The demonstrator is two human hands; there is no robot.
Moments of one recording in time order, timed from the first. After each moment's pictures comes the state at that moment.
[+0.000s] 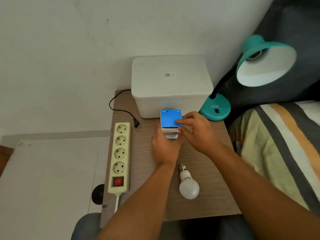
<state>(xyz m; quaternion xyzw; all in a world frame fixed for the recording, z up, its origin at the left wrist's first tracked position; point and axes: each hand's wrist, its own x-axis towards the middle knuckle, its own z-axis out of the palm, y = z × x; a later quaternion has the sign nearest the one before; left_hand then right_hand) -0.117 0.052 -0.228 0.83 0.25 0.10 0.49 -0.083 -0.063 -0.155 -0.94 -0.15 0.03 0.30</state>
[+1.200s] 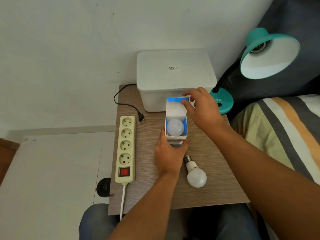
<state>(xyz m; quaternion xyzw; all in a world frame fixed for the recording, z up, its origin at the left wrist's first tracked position) -0.166 0.053 -0.225 0.84 0.25 0.09 0.48 -0.060 -0.043 -0.121 -0.94 -0.11 -0.09 0.30</state>
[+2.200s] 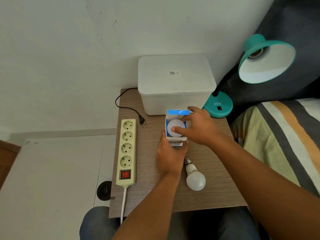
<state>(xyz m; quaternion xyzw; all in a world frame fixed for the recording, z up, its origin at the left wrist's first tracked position) -0.162 0.053 -0.224 0.83 0.25 0.08 0.49 -0.088 -0.040 -0.120 -0.97 -0.09 0.12 0.18</state>
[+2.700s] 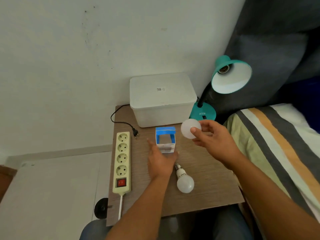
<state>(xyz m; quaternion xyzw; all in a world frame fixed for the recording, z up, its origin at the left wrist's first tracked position) -0.171 0.061 -0.203 0.84 0.24 -0.01 0.48 -0.159 -0.100 -0.074 -0.83 0.08 0.06 0.55</state>
